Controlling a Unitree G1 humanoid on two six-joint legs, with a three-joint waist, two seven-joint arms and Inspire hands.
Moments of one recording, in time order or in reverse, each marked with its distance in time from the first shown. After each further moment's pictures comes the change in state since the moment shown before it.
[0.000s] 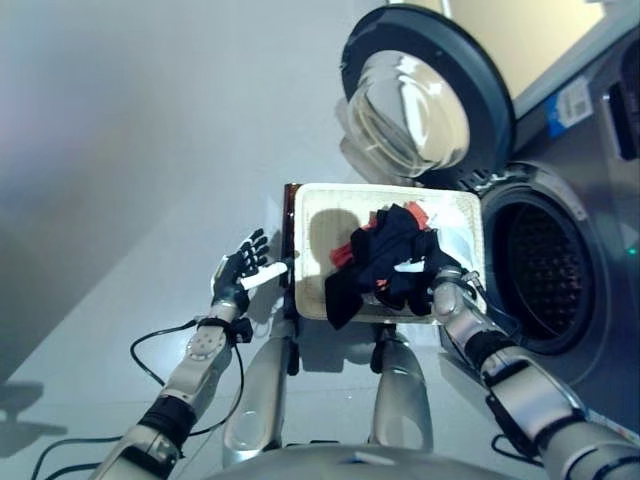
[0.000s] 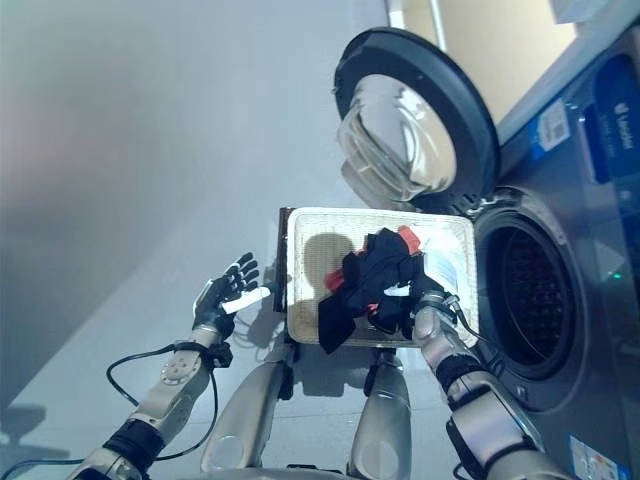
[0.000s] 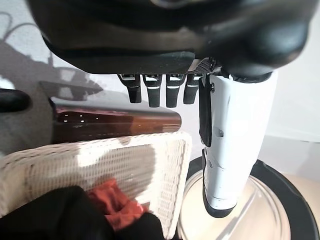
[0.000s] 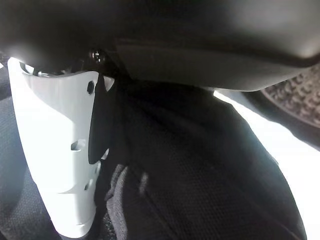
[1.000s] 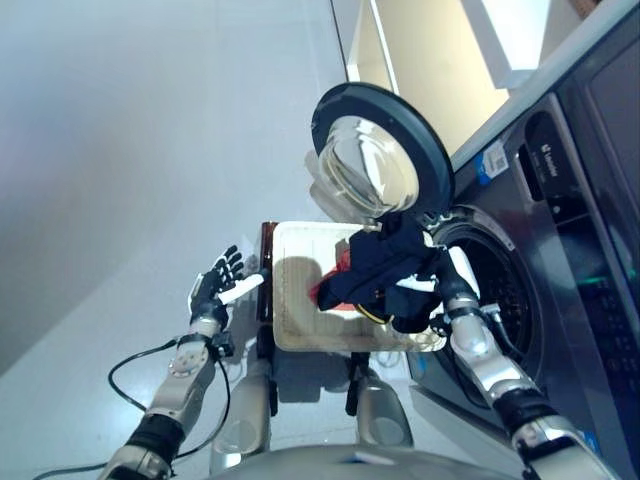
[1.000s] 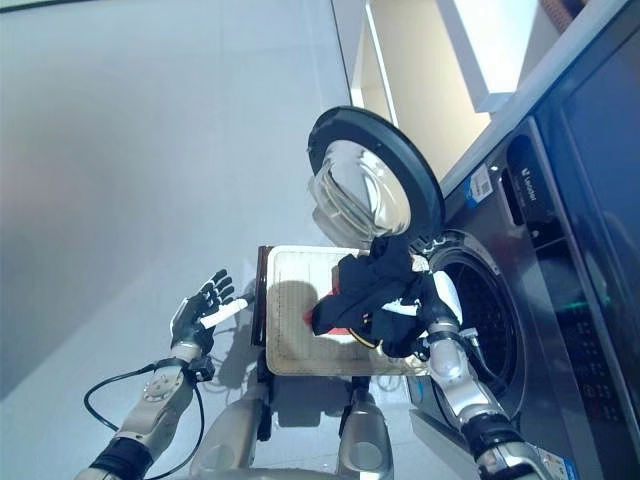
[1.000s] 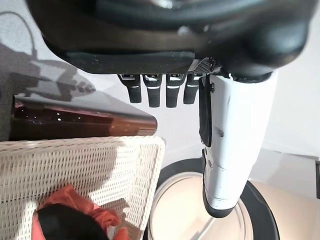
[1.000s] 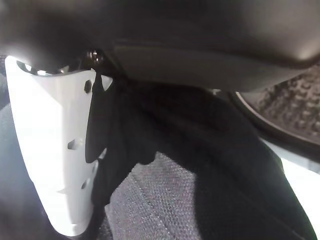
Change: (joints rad) left arm 0.084 -0.006 0.106 0.031 0.026 0.002 -0.016; right arm 0.380 -0.060 -0.186 -0.497 0.152 -0.110 0.176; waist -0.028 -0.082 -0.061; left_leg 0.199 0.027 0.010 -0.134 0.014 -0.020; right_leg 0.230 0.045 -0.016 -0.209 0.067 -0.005
